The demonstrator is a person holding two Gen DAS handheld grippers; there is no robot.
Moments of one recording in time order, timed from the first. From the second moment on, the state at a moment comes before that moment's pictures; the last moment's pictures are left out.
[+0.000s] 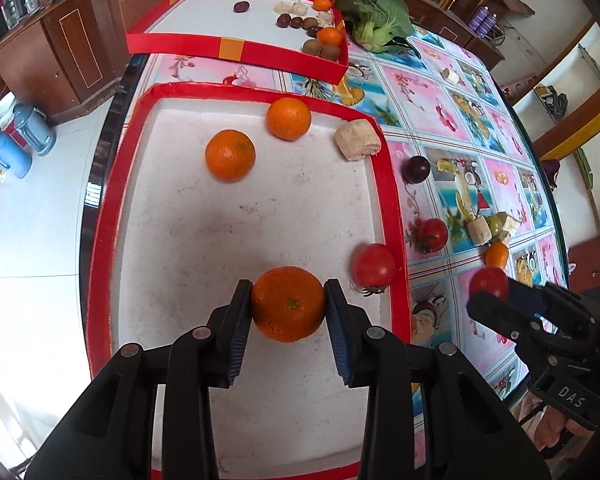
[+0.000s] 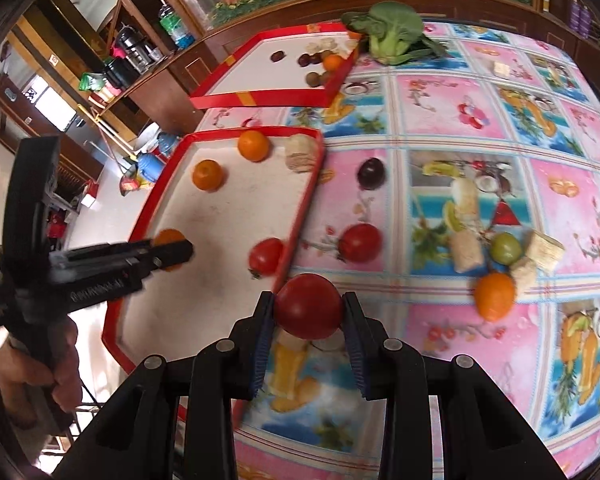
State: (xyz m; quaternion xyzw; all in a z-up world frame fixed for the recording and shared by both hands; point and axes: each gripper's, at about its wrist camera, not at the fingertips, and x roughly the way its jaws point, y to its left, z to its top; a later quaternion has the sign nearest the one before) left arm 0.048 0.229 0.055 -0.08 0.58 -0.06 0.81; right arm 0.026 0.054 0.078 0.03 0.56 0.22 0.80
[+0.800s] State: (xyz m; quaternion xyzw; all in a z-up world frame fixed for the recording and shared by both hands) left arm 0.096 0.259 0.029 -0.08 0.59 -0.05 0.80; right arm 0.110 0.138 0.025 -0.01 0.60 0.22 0.77
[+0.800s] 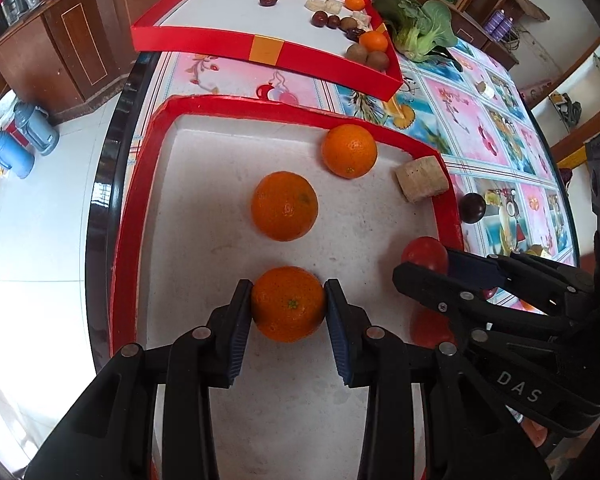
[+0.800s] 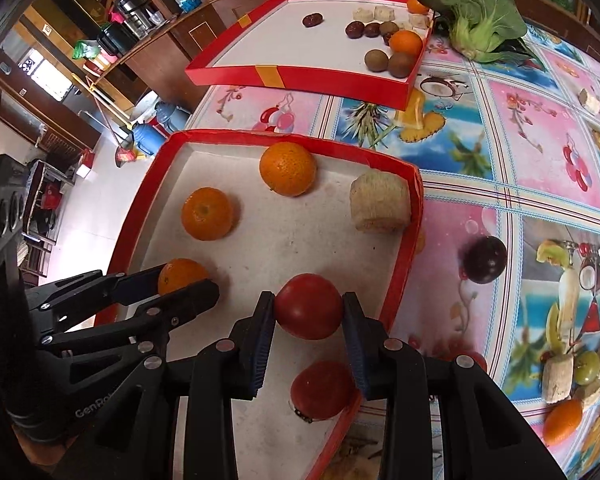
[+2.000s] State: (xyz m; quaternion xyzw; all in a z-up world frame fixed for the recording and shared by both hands) left arm 0.068 0.233 0.061 -0.03 0.57 -0.04 0.82; right arm 0.064 0.082 0.070 0.04 0.56 0.19 0.80
